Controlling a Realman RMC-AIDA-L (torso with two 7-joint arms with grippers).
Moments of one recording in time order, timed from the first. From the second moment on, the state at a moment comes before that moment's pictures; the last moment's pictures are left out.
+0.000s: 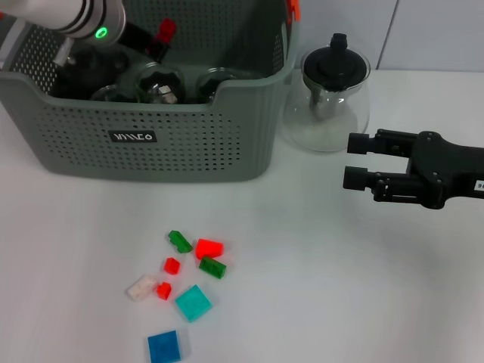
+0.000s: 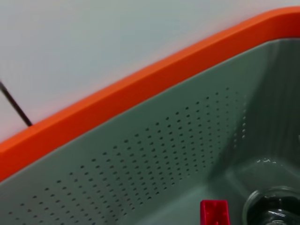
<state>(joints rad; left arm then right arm) -1.02 -2.05 0.96 0.68 2.86 0.81 -2.44 0.59 2.00 -0.66 -0.53 -1.88 -1.79 1.44</state>
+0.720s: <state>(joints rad) -0.93 -2.09 0.94 0.97 2.80 0.94 -2.45 0.59 1.99 -0.66 -0.53 -1.88 -1.79 1.44</state>
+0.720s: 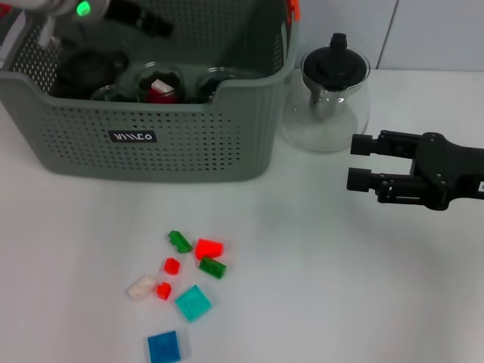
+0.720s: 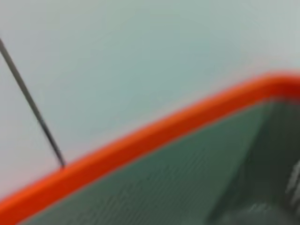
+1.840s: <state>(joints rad) -0.37 -2.17 1.17 1.71 2.37 1.93 -1.99 0.59 1.98 -0.65 -0.53 -1.88 -1.79 1.45</state>
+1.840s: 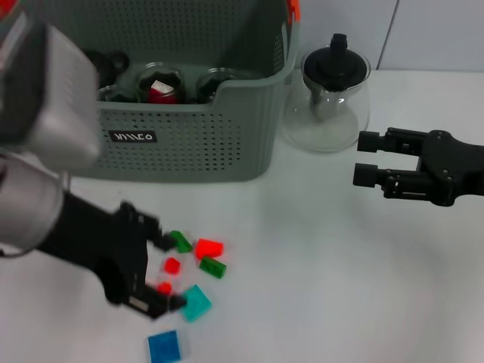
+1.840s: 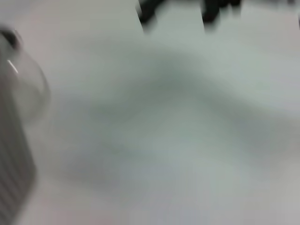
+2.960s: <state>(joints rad) -0.42 -2.18 1.63 1.43 2.67 1.71 -2.17 0.58 1.98 -0.65 -0.53 -1.87 -1.78 1.45</state>
